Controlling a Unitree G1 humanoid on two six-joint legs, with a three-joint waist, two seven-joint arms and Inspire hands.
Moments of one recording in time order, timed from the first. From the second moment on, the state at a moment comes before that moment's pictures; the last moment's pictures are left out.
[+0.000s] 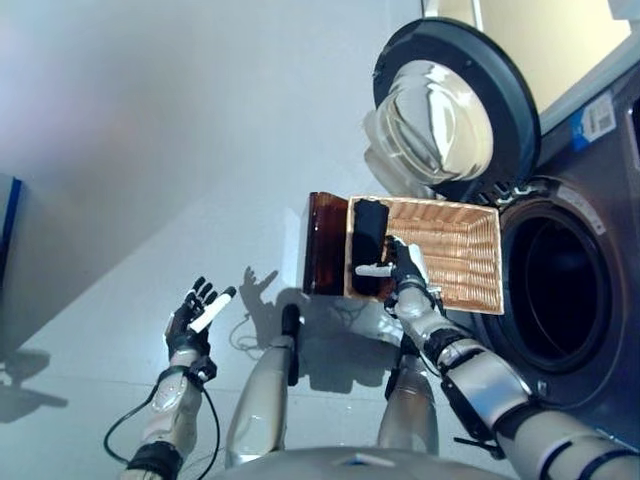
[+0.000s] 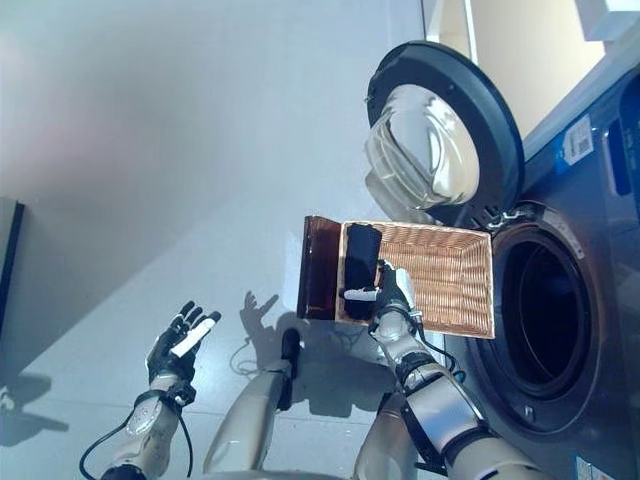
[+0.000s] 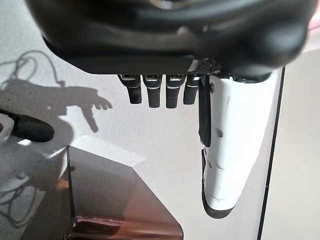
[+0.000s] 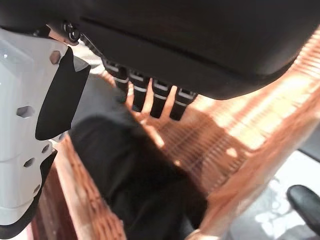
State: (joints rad) left arm 0.02 0.28 -0.14 0.66 -0.73 -0.34 0.04; right arm -0.68 -0.19 0.39 1.28 0.11 -0.15 -0.40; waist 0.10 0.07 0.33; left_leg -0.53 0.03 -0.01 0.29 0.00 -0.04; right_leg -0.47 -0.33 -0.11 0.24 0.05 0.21
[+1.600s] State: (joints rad) left arm 0.09 0.35 -0.14 0.54 -0.72 -0.33 0.09; right arm -0.83 -0.18 0.31 1.37 0.09 -0.11 -0.58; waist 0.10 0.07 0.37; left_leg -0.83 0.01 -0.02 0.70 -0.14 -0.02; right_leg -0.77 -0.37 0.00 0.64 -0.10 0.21
